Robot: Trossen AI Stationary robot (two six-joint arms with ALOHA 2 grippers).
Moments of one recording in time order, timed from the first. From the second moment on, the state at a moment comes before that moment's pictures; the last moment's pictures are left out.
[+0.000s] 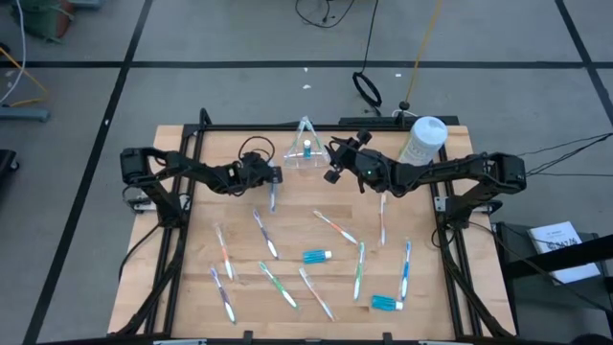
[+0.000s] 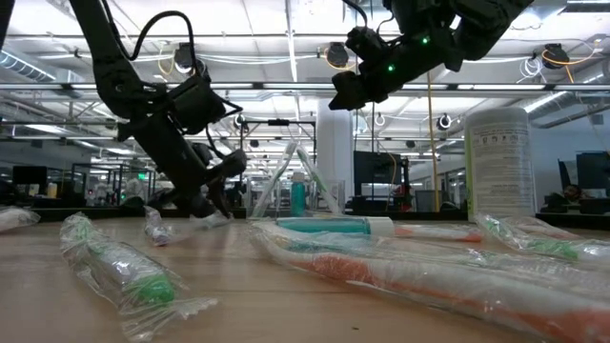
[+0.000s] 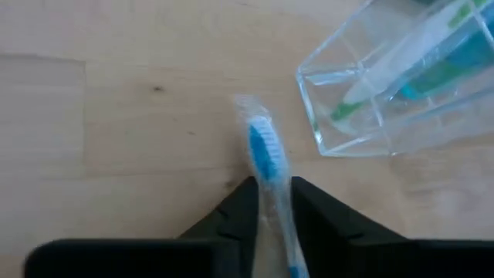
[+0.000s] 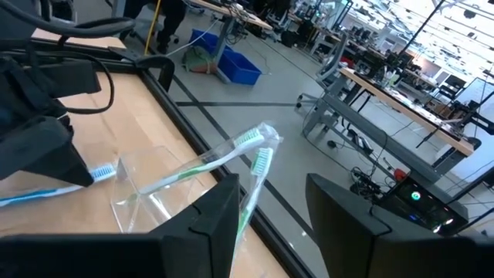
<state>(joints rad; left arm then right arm) 0.36 1.67 0.53 0.27 -0.32 -1.04 -0.18 1.51 0.83 0.48 0.63 -0.29</state>
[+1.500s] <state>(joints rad) 0.41 1.85 0.74 1.40 -0.52 0.03 -0.17 1.51 0.83 0.43 0.62 -0.24</state>
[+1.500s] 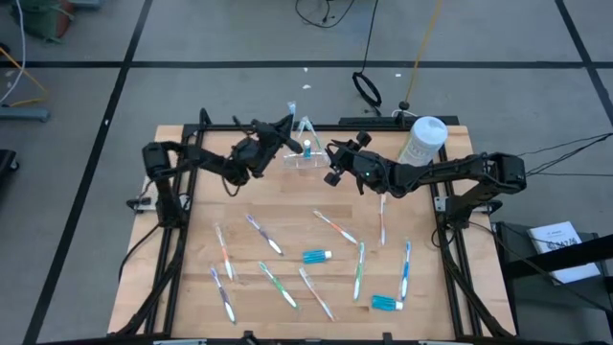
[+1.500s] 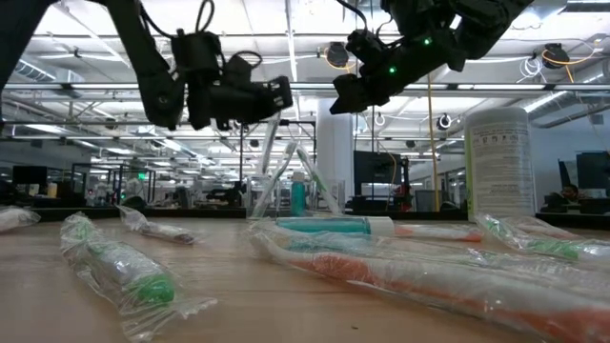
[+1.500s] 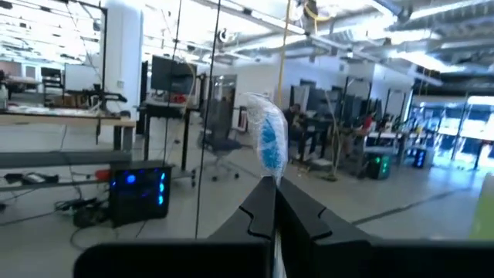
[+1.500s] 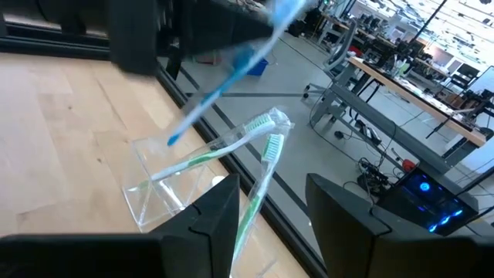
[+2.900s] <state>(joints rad) 0.33 1.63 0.74 0.52 -0.54 -0.10 -0.08 1.51 0.83 0.19 0.18 -0.01</state>
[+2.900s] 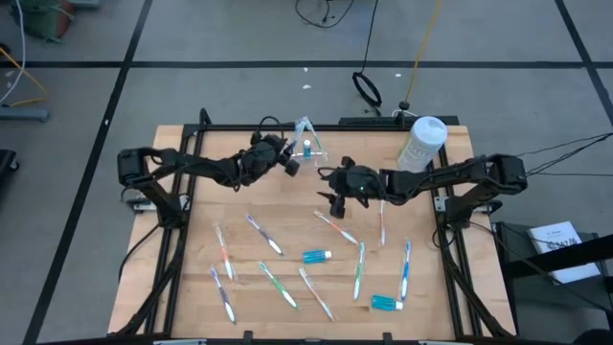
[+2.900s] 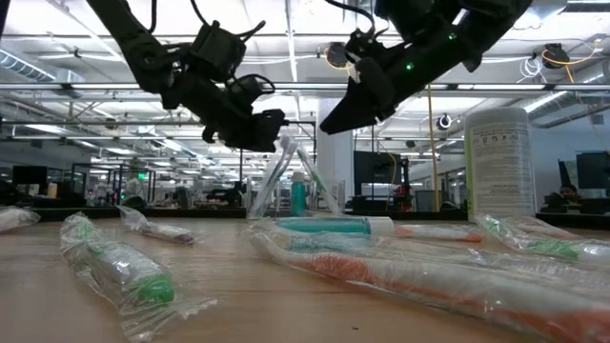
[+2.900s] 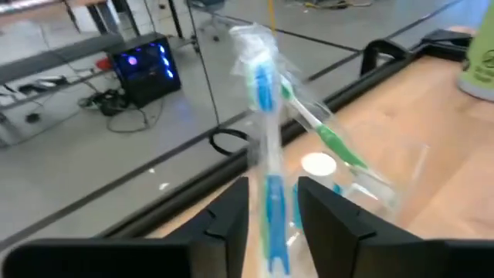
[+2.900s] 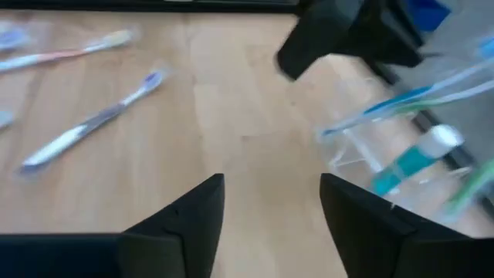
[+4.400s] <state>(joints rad) 0.23 1.41 0.74 0.37 -0.21 -0.01 0.30 1.90 0.60 0.75 0.04 0.22</state>
